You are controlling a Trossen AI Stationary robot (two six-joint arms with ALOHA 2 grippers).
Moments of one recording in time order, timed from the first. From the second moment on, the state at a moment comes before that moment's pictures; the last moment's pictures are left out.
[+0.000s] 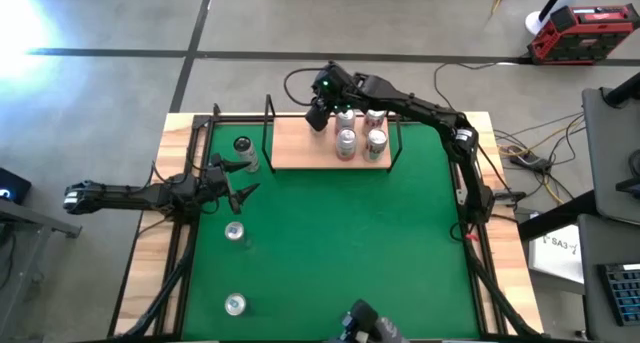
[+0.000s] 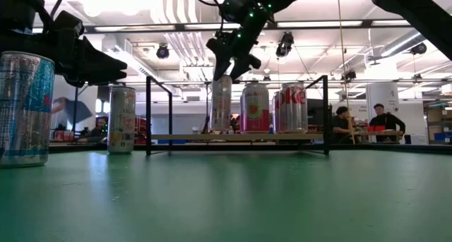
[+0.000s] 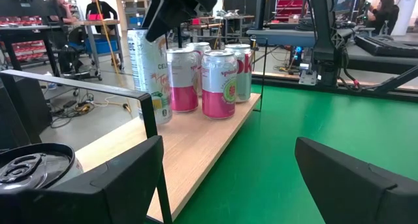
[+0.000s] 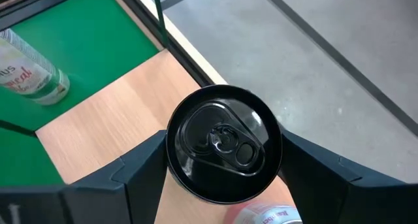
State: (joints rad) left arm 0.01 0.22 0.02 0.16 -0.43 -0.01; right arm -0.49 2.09 2.10 -0.80 0.13 0.11
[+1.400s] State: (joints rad) left arm 0.01 0.22 0.02 0.16 -0.43 -0.01; right arm -0.48 2.09 2.06 -0.76 0.19 0.11
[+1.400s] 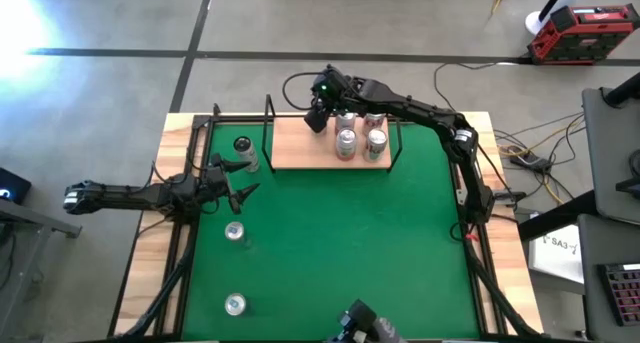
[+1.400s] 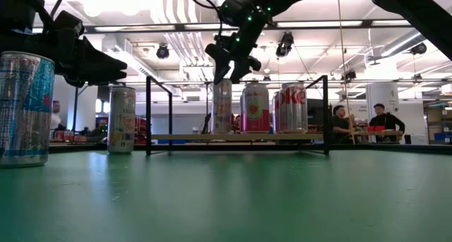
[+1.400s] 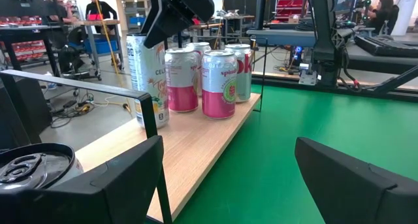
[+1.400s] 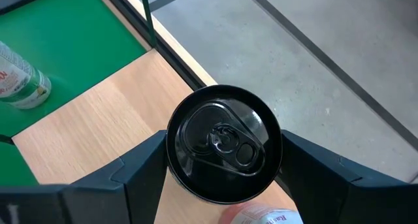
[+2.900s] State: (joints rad) left arm 0.01 0.22 0.02 0.16 -0.43 -0.01; right arm -0.46 2.09 2.09 -0.75 0.22 0.11
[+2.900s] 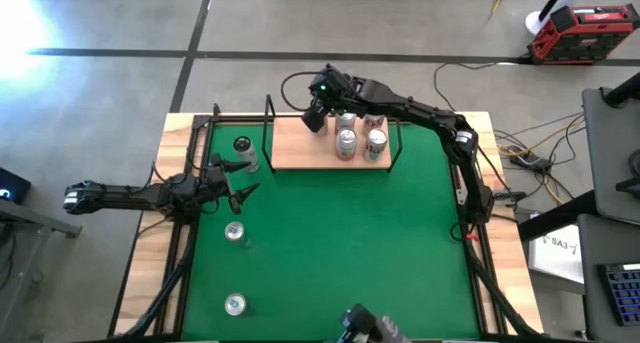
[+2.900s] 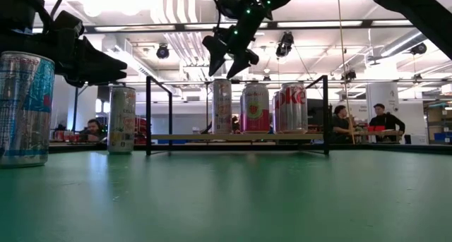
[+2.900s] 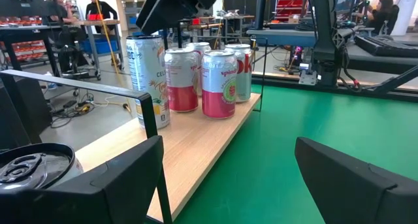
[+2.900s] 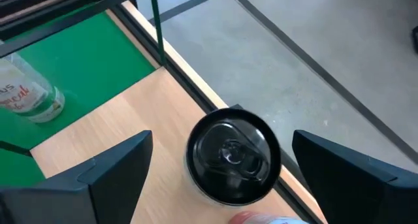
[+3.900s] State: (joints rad) left arm 0.01 0.22 0.02 0.16 -0.43 -0.01; right arm -0.06 2.13 2.33 -1.03 0.11 0.22
